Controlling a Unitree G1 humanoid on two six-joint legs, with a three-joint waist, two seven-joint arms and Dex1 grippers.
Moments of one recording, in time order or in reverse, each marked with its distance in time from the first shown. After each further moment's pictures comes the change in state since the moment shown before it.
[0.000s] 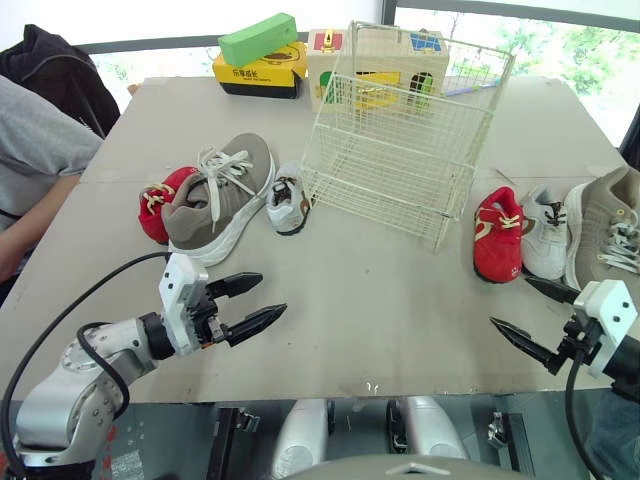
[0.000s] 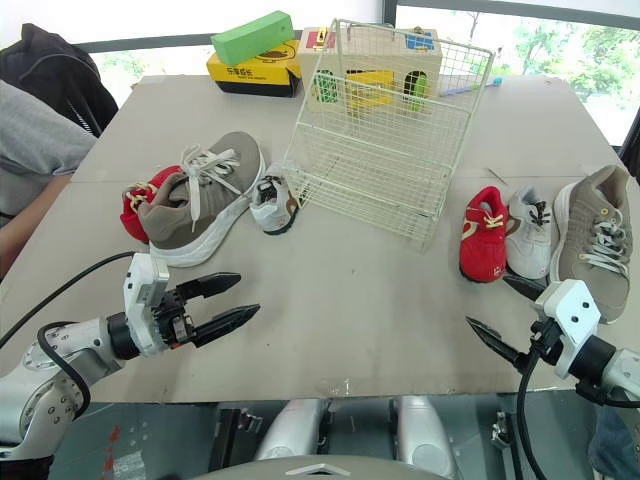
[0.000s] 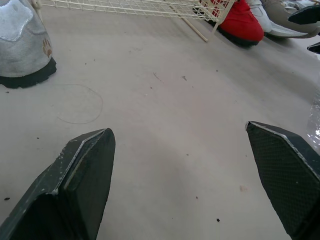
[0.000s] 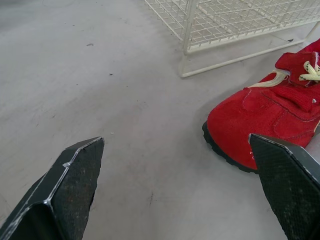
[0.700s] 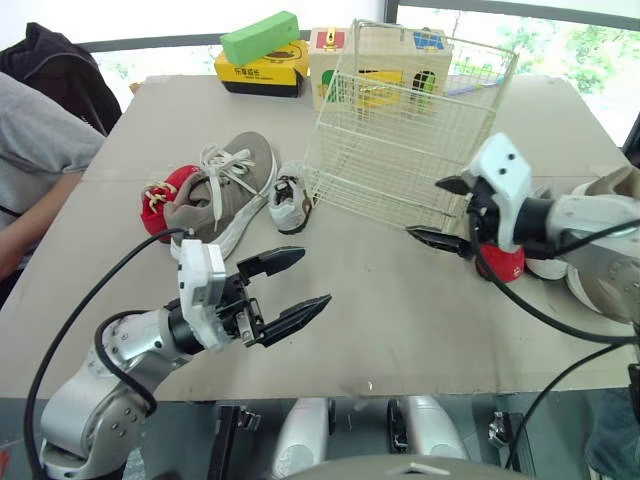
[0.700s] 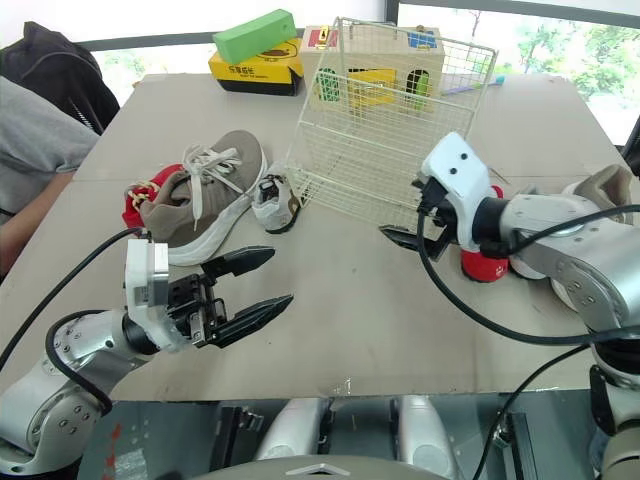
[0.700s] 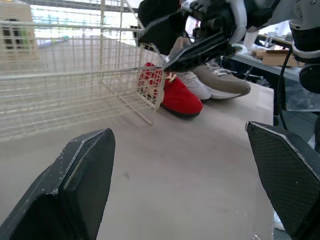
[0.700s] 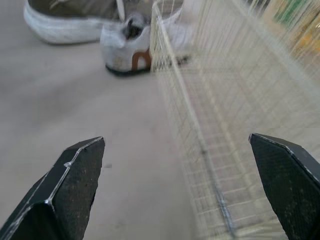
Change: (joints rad) left arm -0.032 -0.114 -0.051 -0.305 -0.097 -0.032 0.098; right arm -1.180 -0.070 0.556 0.105 0.204 0.877 -0.361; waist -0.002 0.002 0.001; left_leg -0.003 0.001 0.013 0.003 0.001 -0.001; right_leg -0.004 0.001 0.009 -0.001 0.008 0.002
